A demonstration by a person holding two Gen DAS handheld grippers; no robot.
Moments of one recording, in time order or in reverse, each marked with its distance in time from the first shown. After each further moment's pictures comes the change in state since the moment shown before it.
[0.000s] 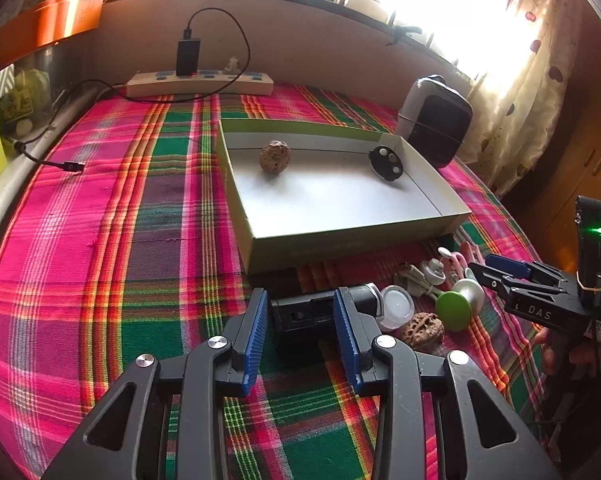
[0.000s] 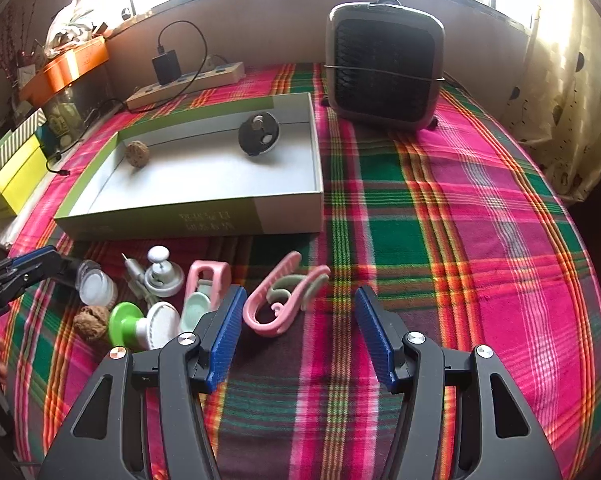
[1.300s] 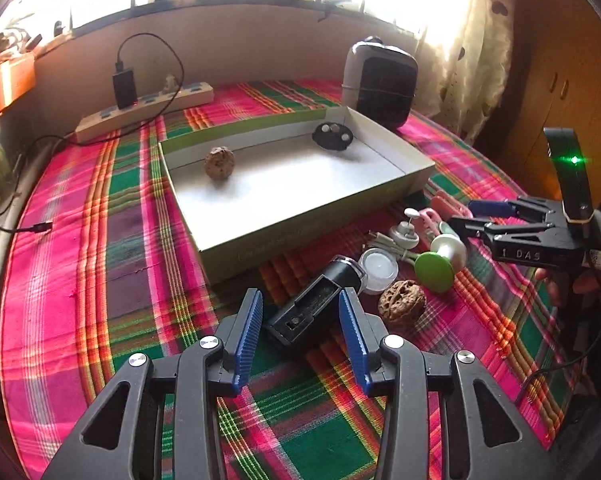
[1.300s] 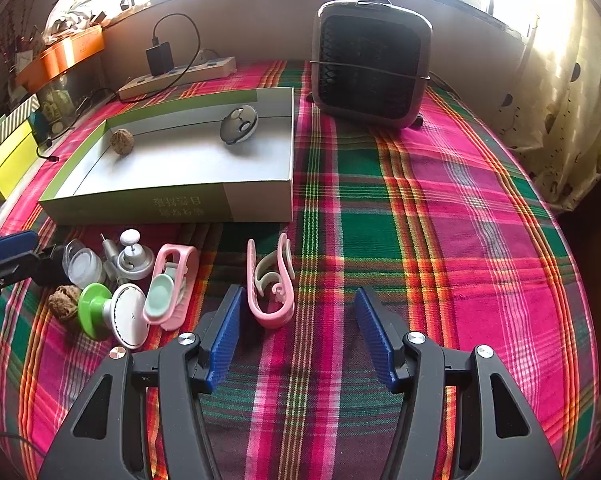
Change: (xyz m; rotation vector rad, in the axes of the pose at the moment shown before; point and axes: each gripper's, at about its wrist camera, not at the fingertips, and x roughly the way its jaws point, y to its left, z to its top) left arm 0.003 -0.025 0.003 0.264 0.048 -0.037; right arm 0.001 -0.009 -0.004 -0.038 0.001 -0.039
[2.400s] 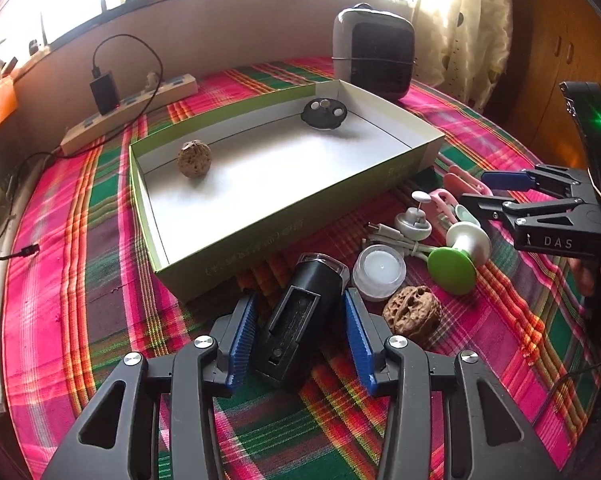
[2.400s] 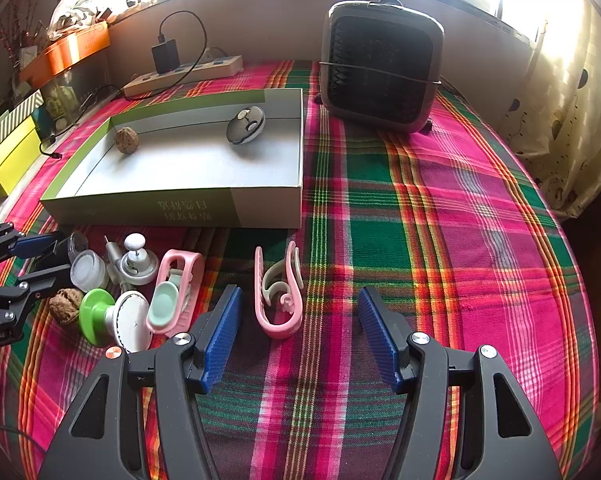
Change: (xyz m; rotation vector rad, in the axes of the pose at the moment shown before) left arm 0.027 -0.020 0.008 0.066 0.068 0.072; right arm 0.003 0.005 0.003 -0.015 0.000 0.011
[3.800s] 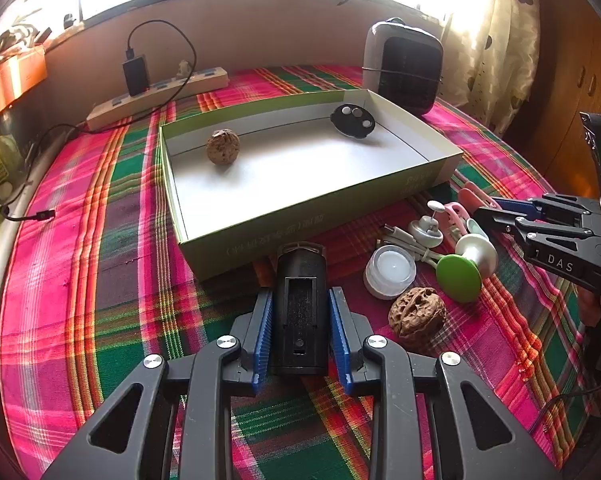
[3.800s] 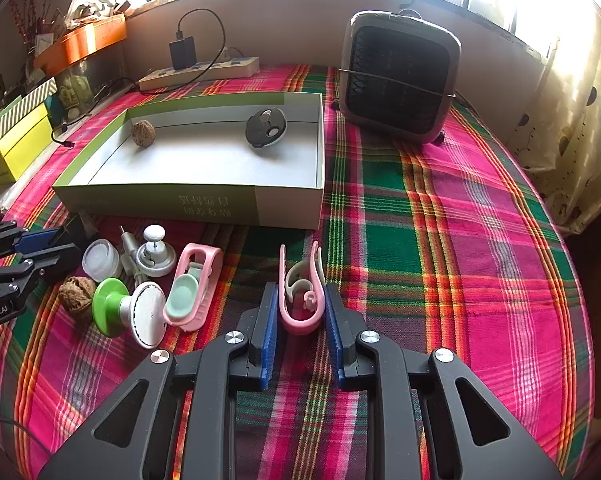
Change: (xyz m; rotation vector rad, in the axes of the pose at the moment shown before) left arm -0.007 0.008 -0.008 -0.103 -0.020 0.032; right arm -0.003 0.009 -0.002 -0.050 -0.019 0.010
